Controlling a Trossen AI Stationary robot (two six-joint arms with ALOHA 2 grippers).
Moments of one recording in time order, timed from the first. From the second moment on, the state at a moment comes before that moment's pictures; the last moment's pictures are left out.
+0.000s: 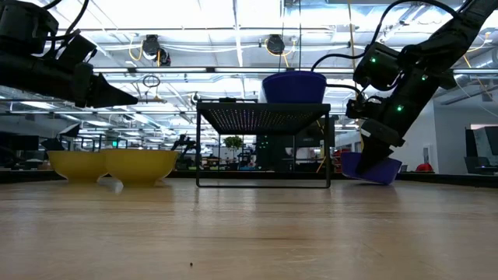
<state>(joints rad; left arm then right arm) 0.24 0.25 0.02 0.13 -0.26 0.12 -0.36 1.25 0.43 -0.11 0.13 0.15</state>
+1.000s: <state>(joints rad) 0.24 0.25 0.02 0.13 -0.26 0.12 -0.37 1.25 0.32 0.12 0.14 0.13</state>
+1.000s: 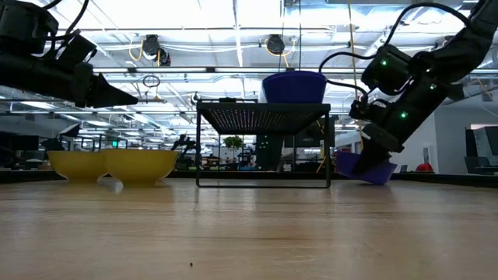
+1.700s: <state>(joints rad) 0.24 0.25 0.02 0.13 -0.26 0.12 -0.39 1.25 0.32 0.32 0.35 -0.01</state>
